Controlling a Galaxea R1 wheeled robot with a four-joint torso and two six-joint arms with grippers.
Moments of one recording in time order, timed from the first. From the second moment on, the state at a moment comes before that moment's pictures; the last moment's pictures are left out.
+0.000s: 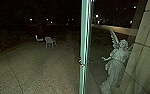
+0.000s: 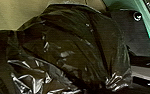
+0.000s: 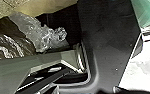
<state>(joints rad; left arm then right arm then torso) 1.44 2.95 -2.66 0.02 0.05 0.00 -1.52 3.01 -2.62 -0.55 -0.01 0.66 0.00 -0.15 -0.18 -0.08</state>
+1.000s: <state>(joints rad) 1.44 2.95 -2.66 0.02 0.05 0.00 -1.52 3.01 -2.62 -0.55 -0.01 0.66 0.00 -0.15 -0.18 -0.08</state>
